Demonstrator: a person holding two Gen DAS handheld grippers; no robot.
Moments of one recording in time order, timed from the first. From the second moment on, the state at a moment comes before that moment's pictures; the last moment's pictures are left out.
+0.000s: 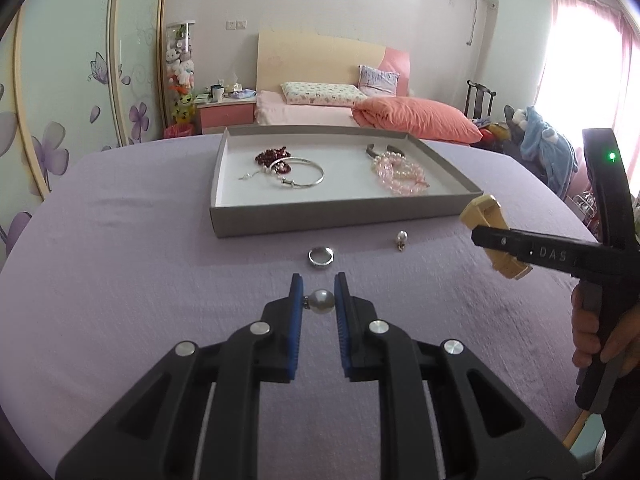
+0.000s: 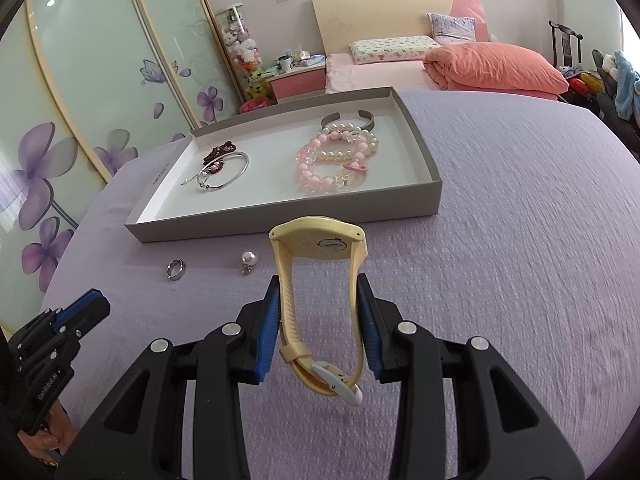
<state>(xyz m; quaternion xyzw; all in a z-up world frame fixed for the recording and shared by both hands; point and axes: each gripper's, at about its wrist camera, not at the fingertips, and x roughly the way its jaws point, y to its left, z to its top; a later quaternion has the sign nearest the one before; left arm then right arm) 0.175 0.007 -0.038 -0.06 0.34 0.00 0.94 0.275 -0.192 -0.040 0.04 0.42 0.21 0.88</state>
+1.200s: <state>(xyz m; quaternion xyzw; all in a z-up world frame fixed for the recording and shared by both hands) 0.222 0.033 0.004 -0.08 0.32 0.03 0.94 0.297 -0.182 0.015 0.02 0.36 0.22 0.91</state>
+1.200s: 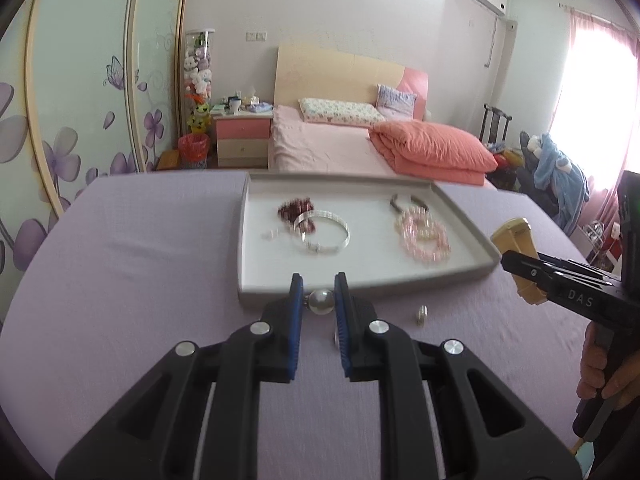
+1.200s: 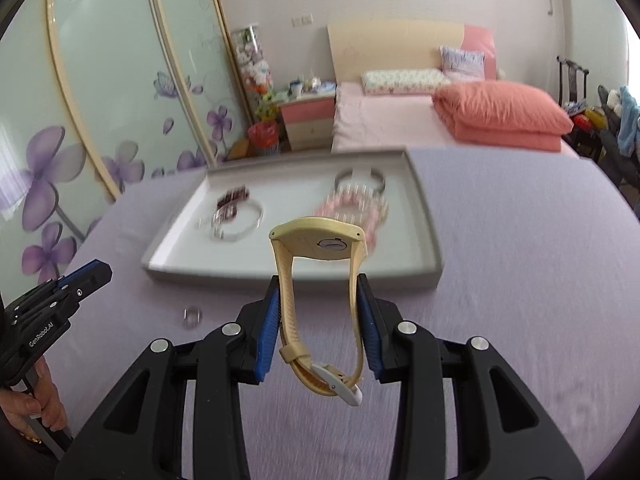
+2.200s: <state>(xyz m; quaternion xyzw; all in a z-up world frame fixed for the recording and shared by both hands) 0.378 0.043 -0.025 -0.11 0.36 0.01 0.93 0.425 -0.135 -0.027 0.02 0.39 0.21 0.90</state>
